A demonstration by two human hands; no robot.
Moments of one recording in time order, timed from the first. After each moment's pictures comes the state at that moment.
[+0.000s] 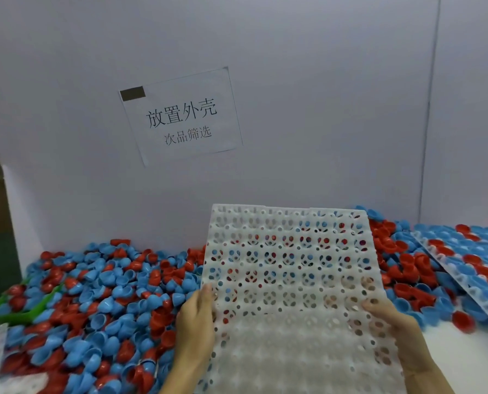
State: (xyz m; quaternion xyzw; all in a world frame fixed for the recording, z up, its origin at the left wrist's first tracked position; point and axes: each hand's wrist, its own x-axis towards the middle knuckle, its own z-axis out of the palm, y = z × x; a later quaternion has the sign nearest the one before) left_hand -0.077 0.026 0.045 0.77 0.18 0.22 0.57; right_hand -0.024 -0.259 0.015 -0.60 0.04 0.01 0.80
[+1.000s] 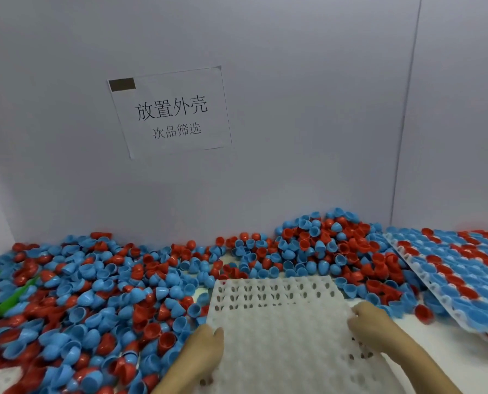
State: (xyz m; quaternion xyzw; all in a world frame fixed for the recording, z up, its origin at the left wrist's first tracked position) left_hand -0.074 0.014 0.014 0.91 0.21 -0.10 0.34; right_hand -0.006 -0.279 0.014 -0.95 0.10 0.13 0.25
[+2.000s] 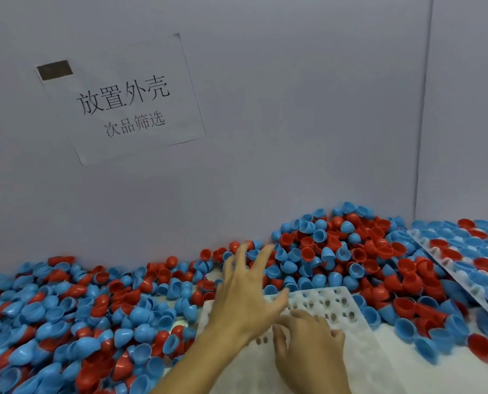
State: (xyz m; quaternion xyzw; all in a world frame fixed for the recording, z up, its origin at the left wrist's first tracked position) left_hand 0.065 -0.051 0.036 0.97 -0.06 0.13 0.20; right_hand 0.030 -0.171 -0.006 -0.96 0.00 -0.01 0.27
